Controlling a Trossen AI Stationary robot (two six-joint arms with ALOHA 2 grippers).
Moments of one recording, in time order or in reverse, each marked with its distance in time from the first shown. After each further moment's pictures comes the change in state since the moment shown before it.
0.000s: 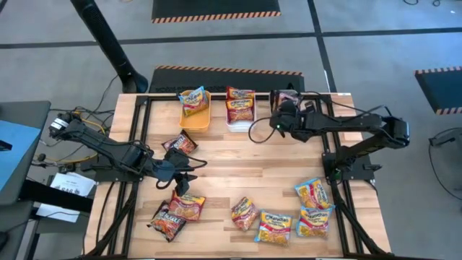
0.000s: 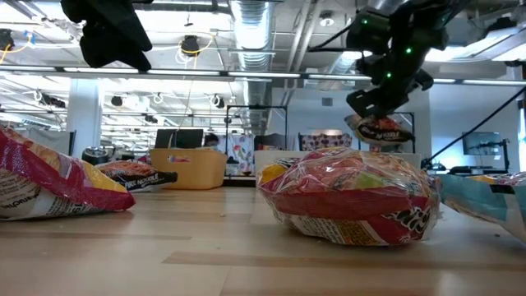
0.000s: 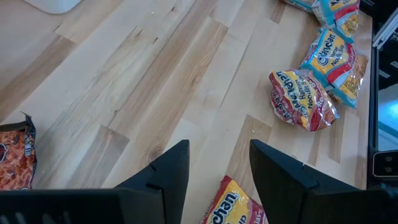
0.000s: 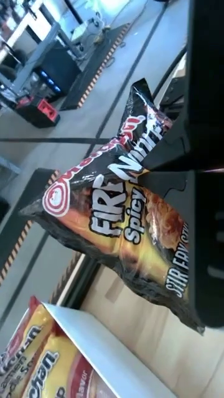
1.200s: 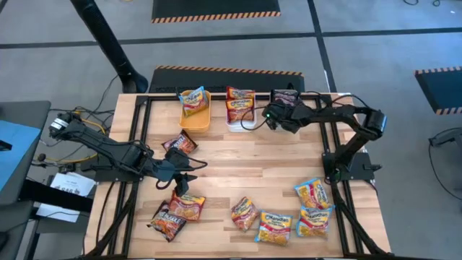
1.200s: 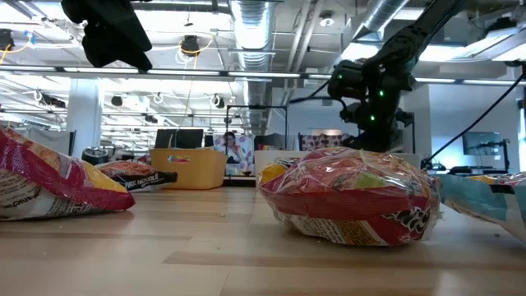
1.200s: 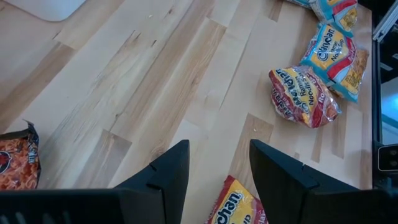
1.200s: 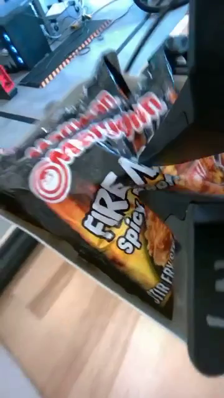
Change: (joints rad) left arm 0.000 0.000 0.000 0.002 0.000 0.042; right arm -0.185 0.278 0.031 0.124 -0.230 -0.184
